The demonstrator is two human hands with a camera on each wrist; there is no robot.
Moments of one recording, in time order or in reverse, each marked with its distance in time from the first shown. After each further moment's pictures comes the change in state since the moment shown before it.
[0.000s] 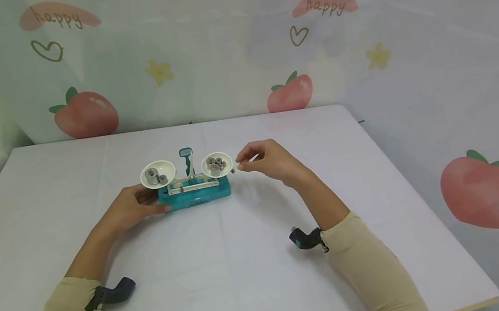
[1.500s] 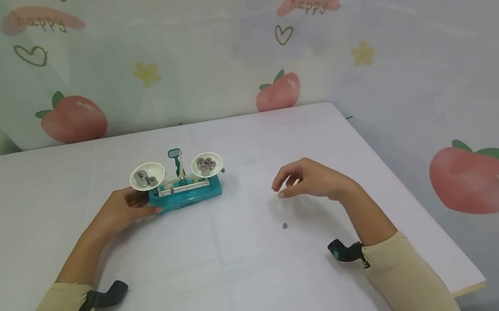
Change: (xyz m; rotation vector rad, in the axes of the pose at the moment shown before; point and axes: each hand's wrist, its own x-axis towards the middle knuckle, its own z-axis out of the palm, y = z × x) left_hand -0.001 0.000 -0.001 -0.022 -0.023 0.017; right_hand -0.081 0.054 -0.057 -0.077 -0.215 0.026
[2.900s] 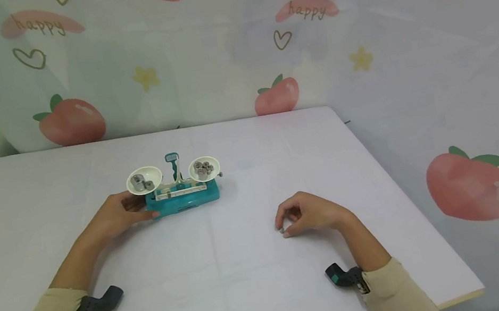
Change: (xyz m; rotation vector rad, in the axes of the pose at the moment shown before) left_hand -0.003 0.002 0.001 0.015 0.003 -0.026; right_hand -0.008 0.049 0.036 -0.016 -0.148 -0.120
